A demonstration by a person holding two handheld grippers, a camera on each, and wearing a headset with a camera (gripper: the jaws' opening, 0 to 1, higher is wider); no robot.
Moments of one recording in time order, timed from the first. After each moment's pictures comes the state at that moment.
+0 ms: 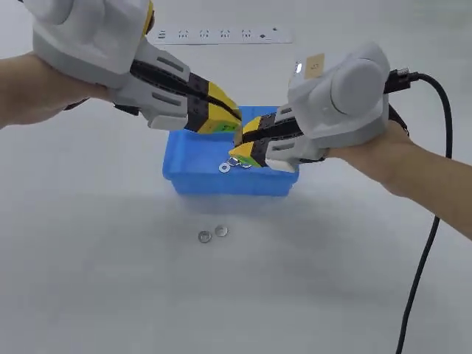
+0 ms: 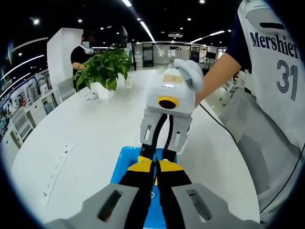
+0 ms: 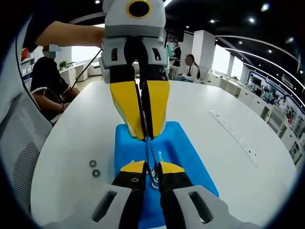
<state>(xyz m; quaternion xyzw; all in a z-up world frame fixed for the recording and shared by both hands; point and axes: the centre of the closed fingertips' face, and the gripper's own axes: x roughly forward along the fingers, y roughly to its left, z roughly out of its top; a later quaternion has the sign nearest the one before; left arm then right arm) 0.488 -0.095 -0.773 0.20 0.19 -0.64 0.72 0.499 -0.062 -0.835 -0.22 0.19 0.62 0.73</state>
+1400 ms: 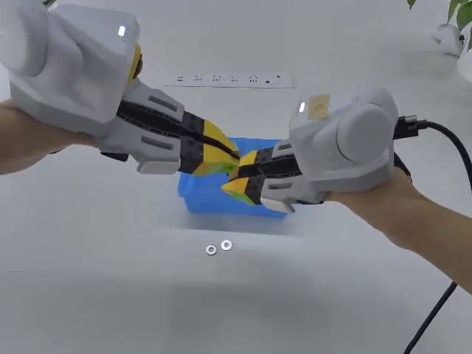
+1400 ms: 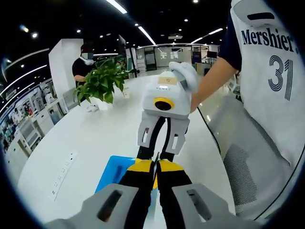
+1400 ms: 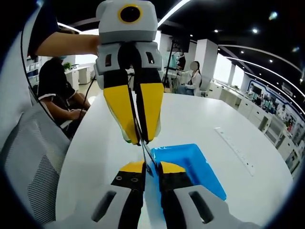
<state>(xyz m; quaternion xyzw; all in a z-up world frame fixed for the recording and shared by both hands) 0.416 -0.088 -0.725 0.21 0.16 -0.62 0.74 0.427 -0.053 -0.782 -0.22 0.15 0.63 0.73</state>
